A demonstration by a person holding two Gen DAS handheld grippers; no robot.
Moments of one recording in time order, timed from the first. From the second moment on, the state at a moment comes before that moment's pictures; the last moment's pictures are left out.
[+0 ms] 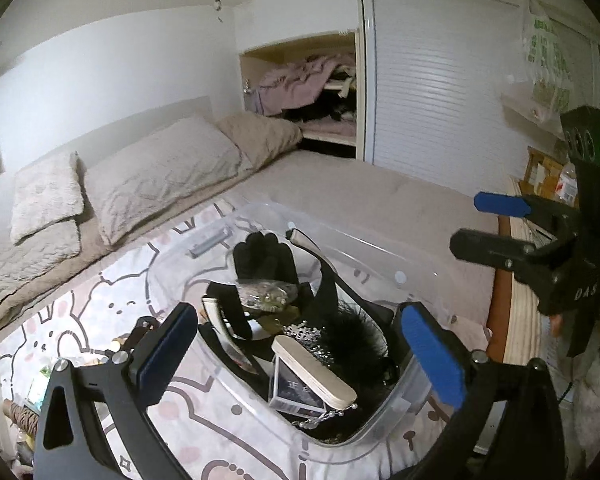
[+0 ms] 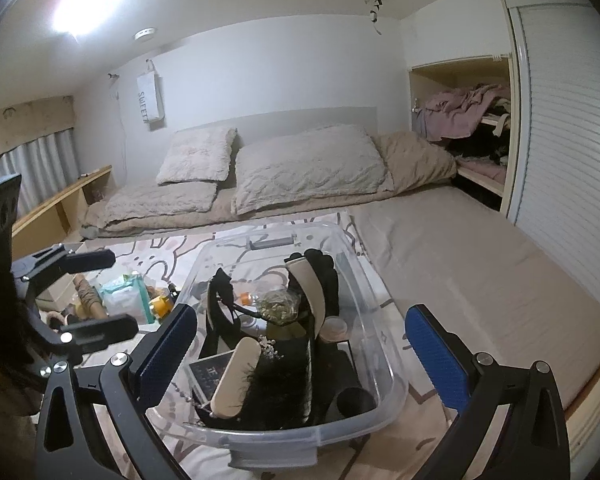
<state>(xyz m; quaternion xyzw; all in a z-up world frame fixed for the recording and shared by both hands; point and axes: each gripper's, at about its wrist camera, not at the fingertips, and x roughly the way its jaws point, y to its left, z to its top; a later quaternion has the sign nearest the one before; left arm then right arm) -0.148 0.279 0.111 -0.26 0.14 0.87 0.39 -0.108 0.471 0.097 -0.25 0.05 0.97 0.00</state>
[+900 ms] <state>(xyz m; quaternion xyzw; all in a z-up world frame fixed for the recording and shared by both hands) -0.113 0.204 0.118 -0.22 0.10 0.89 0.37 -0.066 0.413 0.092 -0.23 0.02 0.97 0.00</state>
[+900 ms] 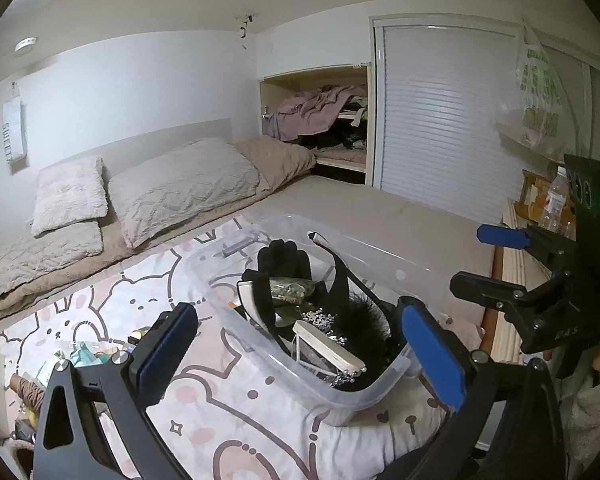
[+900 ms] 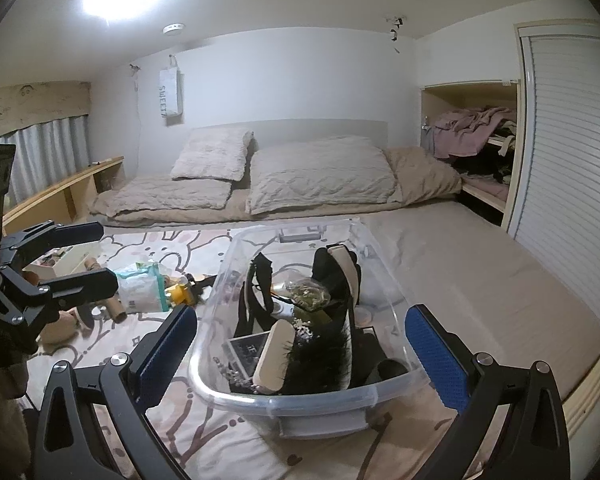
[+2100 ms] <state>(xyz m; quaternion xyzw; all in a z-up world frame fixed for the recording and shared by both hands) -0.149 0.010 0.064 -0.25 0.05 0.95 0.19 -0.125 0.278 0.050 -0.23 -0.01 0.97 -0.13</state>
